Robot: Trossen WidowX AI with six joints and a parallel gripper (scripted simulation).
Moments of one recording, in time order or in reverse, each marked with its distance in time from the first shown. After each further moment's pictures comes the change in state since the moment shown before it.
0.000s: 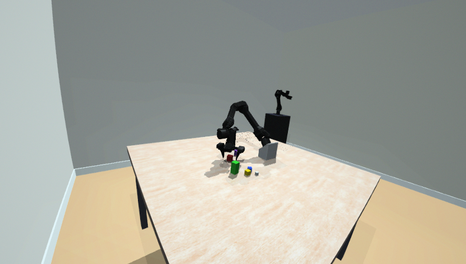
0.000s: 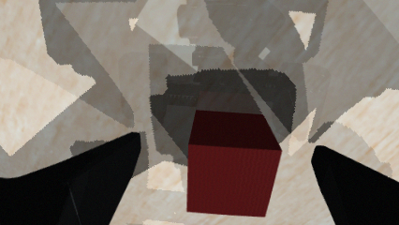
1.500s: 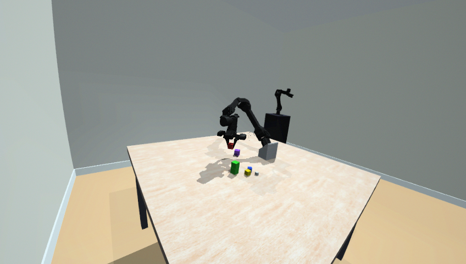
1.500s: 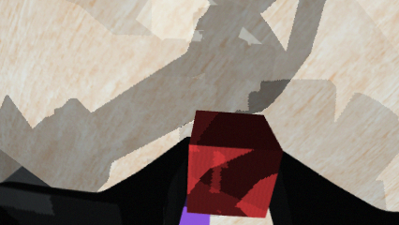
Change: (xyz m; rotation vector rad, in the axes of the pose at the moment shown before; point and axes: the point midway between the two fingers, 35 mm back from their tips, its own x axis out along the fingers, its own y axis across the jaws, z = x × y) arm -0.087 0.001 0.001 -0.015 0.008 -0.002
